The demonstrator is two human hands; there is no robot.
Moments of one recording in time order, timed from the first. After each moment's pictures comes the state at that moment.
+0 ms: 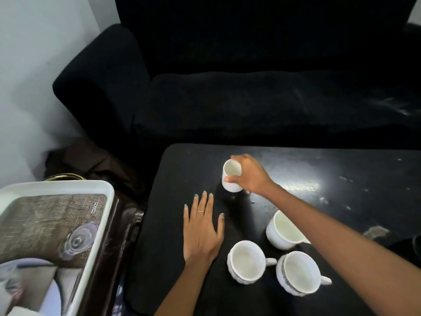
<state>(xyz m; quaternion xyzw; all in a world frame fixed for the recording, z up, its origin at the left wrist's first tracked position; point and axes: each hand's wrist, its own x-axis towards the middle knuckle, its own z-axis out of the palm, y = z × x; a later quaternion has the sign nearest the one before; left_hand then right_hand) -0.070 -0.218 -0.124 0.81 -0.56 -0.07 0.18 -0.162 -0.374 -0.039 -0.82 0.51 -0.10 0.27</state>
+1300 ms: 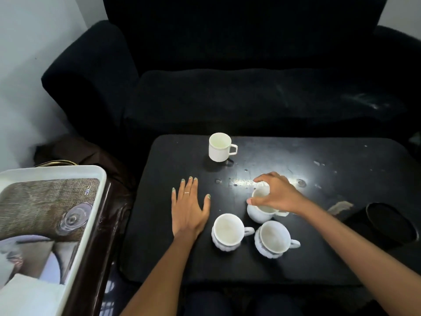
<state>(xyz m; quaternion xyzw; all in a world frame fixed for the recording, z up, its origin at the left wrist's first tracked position) -0.073 -0.214 -0.119 0.81 -0.55 -0.08 0.20 -0.280 -0.302 -0.025 -0.78 0.56 -0.01 0.28</state>
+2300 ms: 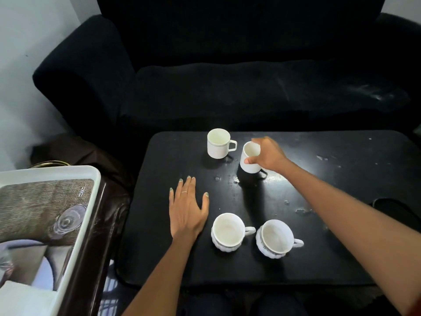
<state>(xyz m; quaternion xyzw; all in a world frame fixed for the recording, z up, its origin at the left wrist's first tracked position) -0.074 -0.217 -0.123 0.82 -0.53 -0.06 0.21 -0.242 -0.392 -0.035 -0.76 0.59 -0.10 0.23</state>
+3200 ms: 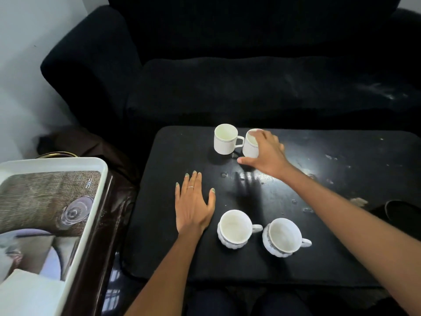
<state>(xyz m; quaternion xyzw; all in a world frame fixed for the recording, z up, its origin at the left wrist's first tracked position) -0.072 -0.217 -0.126 0.82 -0.53 -0.06 0.20 -0.223 -0.361 -0.031 -0.81 0.54 -0.15 0.18</state>
